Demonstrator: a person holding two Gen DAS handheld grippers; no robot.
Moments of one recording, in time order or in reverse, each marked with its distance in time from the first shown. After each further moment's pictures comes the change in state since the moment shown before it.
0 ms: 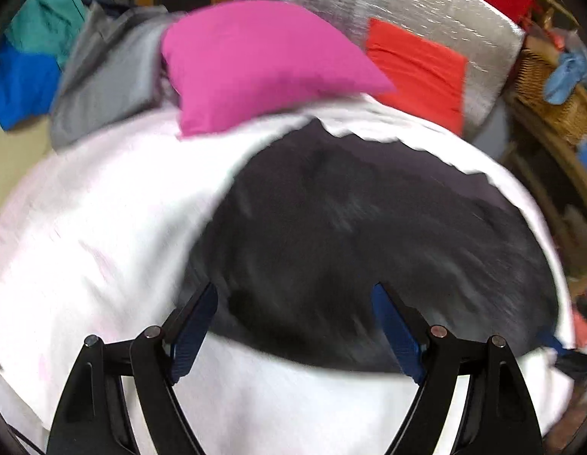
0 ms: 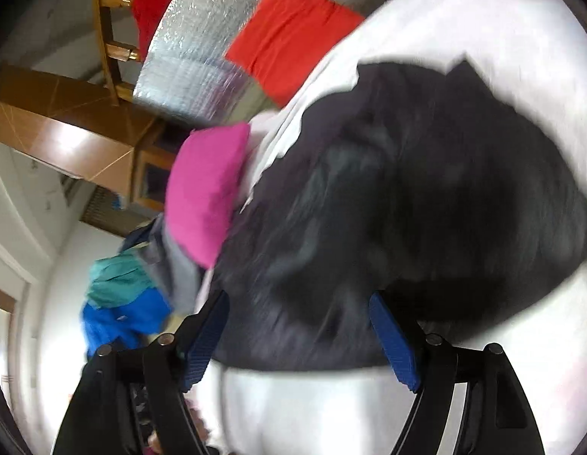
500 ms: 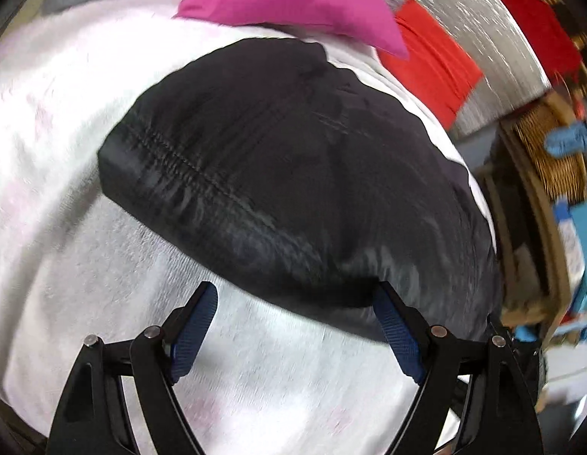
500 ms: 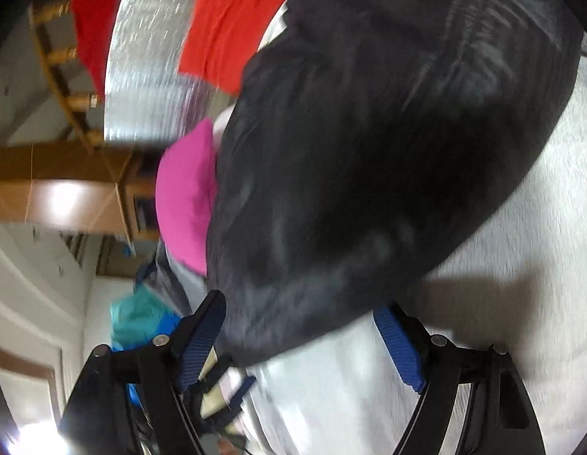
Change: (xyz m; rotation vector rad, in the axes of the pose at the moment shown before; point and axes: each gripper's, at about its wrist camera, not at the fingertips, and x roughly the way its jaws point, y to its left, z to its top) left arm 0.047 0.011 -0.026 -0.324 0.203 -0.213; right arm 0.052 -0.046 -0.021 0.286 -0.091 0.030
